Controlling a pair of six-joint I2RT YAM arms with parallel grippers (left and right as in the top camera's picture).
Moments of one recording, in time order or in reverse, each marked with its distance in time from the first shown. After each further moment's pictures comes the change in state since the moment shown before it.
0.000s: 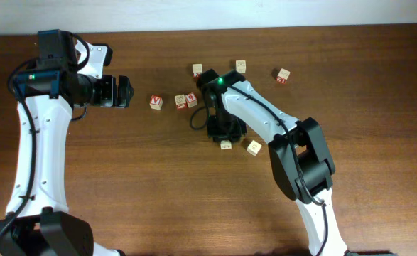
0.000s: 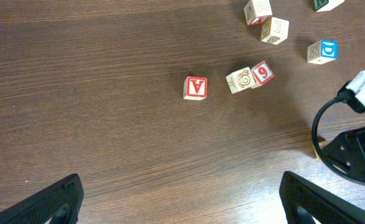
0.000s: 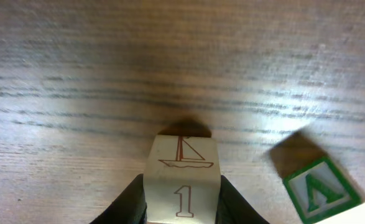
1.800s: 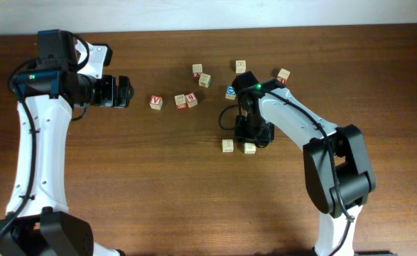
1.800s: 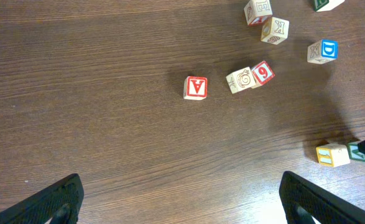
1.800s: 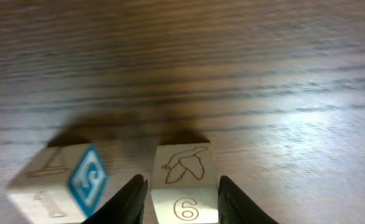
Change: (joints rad) left arm 0.000 0.000 0.000 0.000 0.000 0.000; right arm -0.154 -0.233 -0.359 0.221 -0.003 0.014
